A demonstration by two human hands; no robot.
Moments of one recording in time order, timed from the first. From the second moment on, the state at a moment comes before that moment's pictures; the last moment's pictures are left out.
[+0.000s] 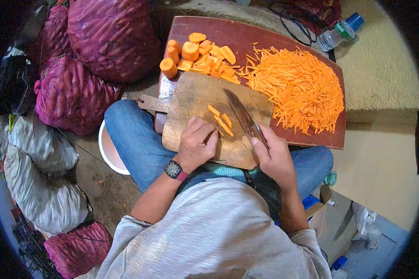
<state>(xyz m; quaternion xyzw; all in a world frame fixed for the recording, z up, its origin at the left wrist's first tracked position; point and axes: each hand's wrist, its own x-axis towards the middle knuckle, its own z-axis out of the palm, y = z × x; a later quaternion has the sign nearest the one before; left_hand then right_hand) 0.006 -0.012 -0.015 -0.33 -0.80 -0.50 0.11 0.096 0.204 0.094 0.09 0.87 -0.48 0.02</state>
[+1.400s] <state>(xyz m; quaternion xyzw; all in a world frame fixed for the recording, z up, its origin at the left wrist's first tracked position) -0.105 0.154 0.058 -0.46 -0.80 -0.37 0.12 0.071 0.320 0.066 -0.05 0.98 -0.12 -0.17</state>
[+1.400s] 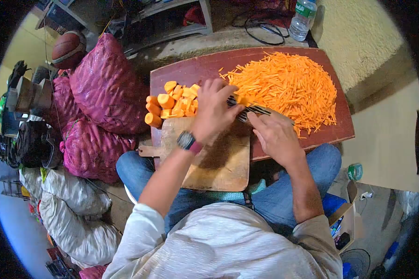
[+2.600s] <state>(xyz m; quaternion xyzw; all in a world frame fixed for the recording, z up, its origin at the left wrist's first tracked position) -0.228 0.133 0.005 -0.42 -0.89 -0.12 0.11 0.080 0.300 0.068 -0.08 0.97 -0.23 -0.05</state>
